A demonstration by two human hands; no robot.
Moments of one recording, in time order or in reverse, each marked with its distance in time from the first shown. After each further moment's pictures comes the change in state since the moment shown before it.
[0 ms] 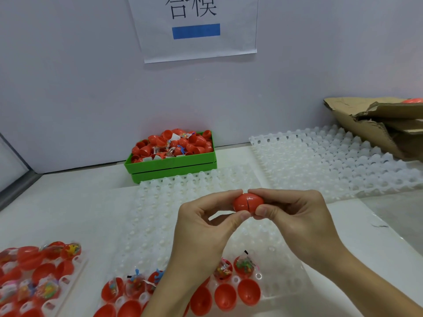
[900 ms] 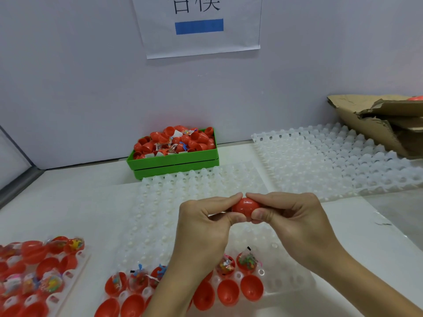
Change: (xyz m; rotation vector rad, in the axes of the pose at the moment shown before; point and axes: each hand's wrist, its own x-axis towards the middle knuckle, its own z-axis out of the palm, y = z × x) left_hand 0.001 -0.007 -0.003 0.190 0.026 0.003; right_hand -0.006 0.002 0.005 -0.084 -0.067 -0.050
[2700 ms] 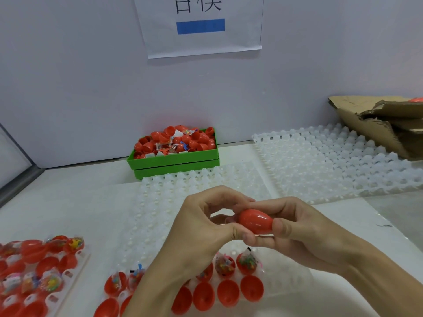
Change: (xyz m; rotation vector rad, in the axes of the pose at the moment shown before) left_hand 0.005 0.013 -0.016 -0.172 -0.277 -0.089; right_hand 0.011 0.003 -0.020 0.668 -0.651 0.392
